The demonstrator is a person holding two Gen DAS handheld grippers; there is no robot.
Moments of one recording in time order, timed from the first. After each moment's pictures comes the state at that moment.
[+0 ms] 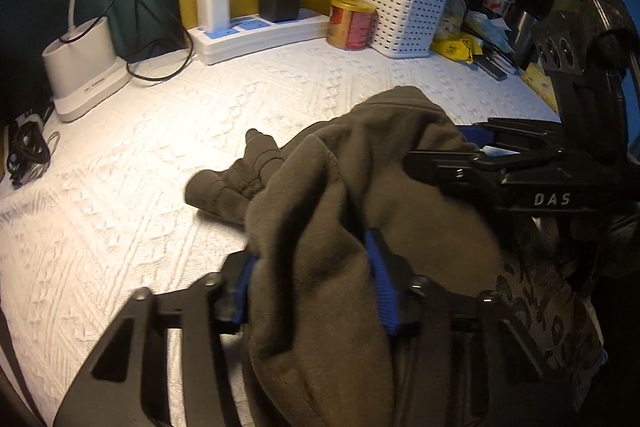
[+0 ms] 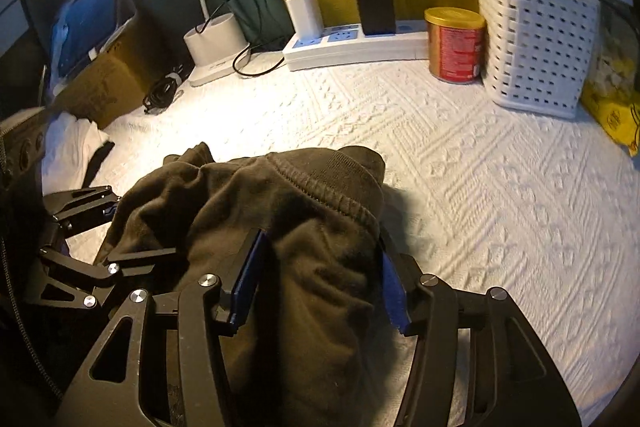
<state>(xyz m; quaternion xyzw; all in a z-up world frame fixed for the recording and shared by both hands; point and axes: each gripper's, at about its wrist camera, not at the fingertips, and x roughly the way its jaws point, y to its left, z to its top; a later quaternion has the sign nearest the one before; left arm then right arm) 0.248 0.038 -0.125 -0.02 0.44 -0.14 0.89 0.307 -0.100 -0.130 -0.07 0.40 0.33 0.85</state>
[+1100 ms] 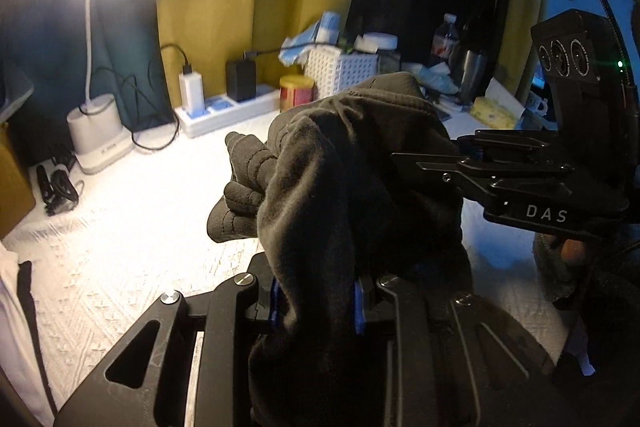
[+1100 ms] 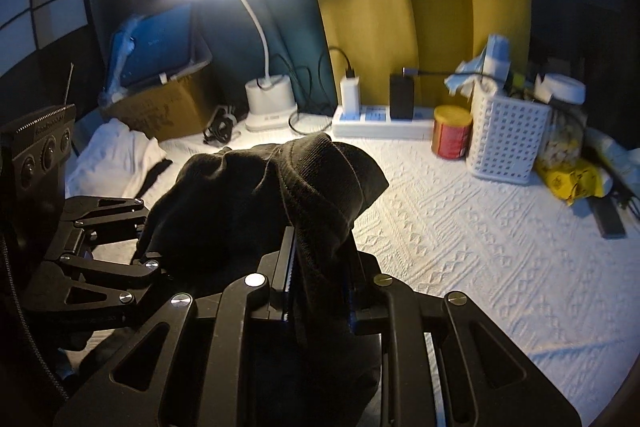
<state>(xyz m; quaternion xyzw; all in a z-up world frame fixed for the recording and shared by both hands) 0.169 0.002 -0.065 -0.01 0.33 -0.15 0.93 0.209 -0.124 -0.052 -0.08 0.29 0.35 0.89</state>
